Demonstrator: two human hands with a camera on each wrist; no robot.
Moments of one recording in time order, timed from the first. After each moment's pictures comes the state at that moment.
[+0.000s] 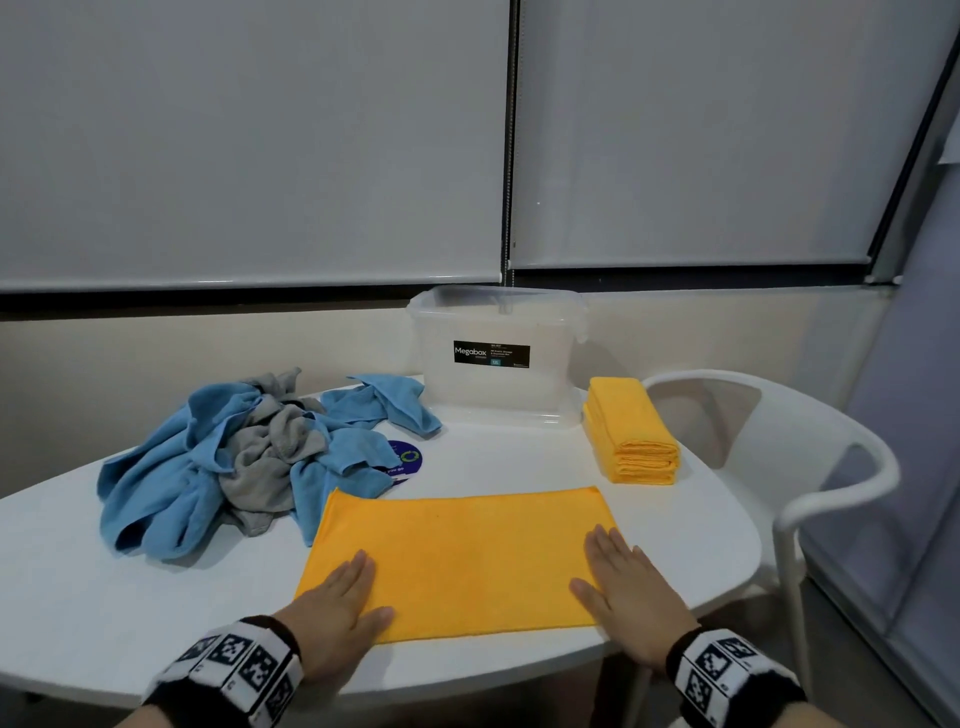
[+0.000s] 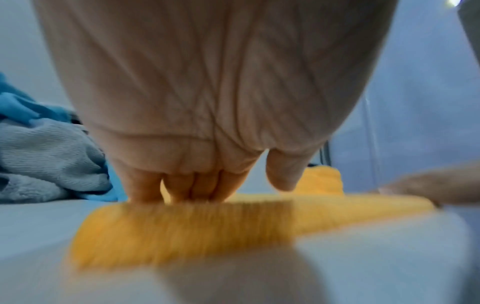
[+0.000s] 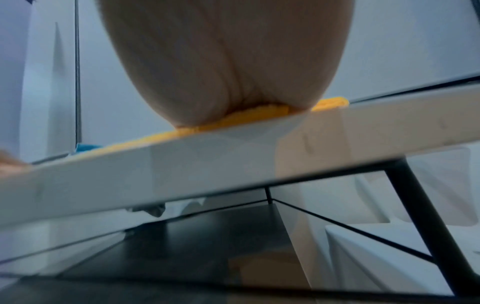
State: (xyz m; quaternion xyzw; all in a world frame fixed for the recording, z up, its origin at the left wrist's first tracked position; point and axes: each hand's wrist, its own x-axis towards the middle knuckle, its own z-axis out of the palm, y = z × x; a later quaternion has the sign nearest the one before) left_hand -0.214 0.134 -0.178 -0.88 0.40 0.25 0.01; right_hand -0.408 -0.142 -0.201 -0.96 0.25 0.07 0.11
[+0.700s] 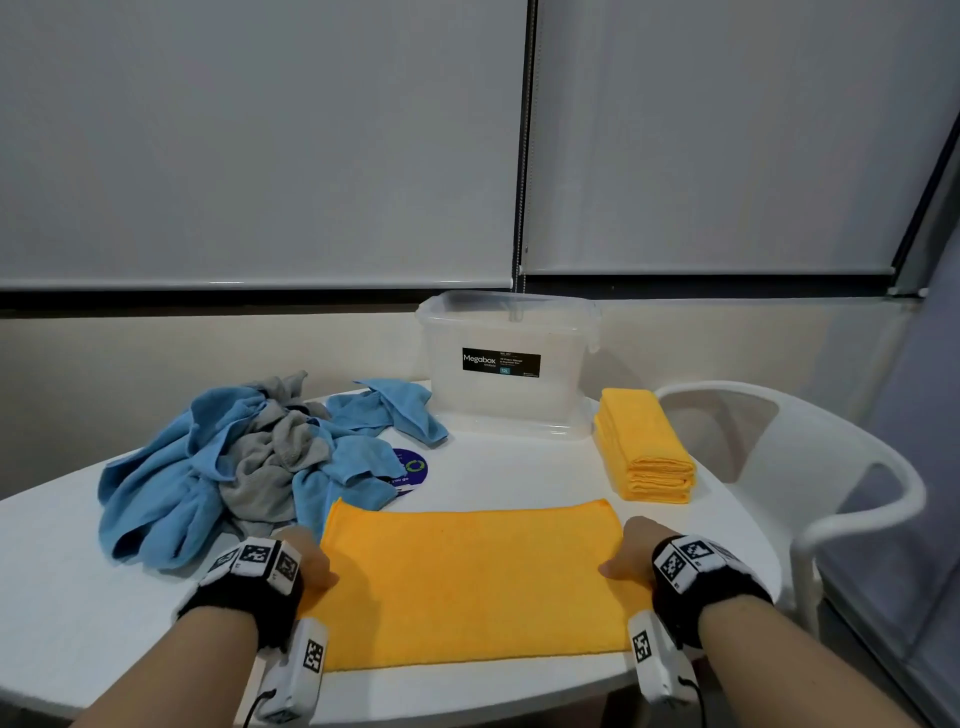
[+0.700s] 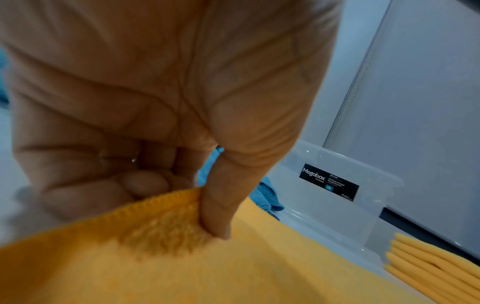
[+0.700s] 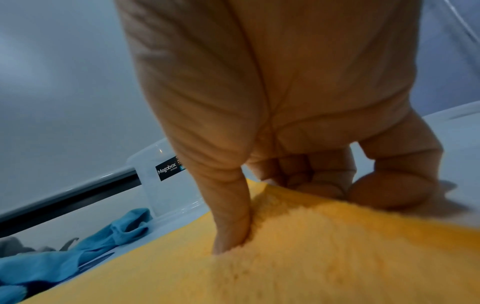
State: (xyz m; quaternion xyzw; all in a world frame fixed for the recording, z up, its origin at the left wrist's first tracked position) left_hand -0.151 0.112 -0.151 -0.98 0.12 0.17 -0.01; right_hand -0.359 -0.173 -0.141 -0.89 0.42 0.14 0.13
